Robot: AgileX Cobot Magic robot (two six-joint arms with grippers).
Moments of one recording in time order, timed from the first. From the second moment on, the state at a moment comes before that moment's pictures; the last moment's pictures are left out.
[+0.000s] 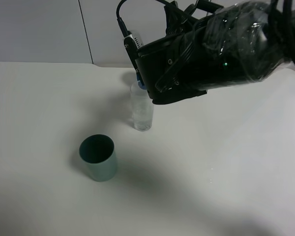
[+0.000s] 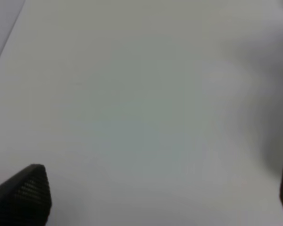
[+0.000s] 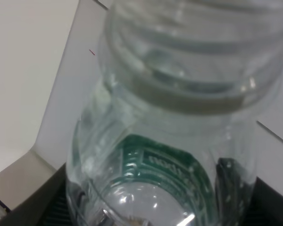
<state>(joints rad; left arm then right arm) 0.06 -0.01 -0.51 0.02 1.05 0.00 1.01 1.83 -1.18 -1.32 1.20 -0.02</state>
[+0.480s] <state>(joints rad) 0.06 -0.01 -0.51 0.02 1.05 0.00 1.01 1.83 -1.18 -1.34 1.20 -0.05</state>
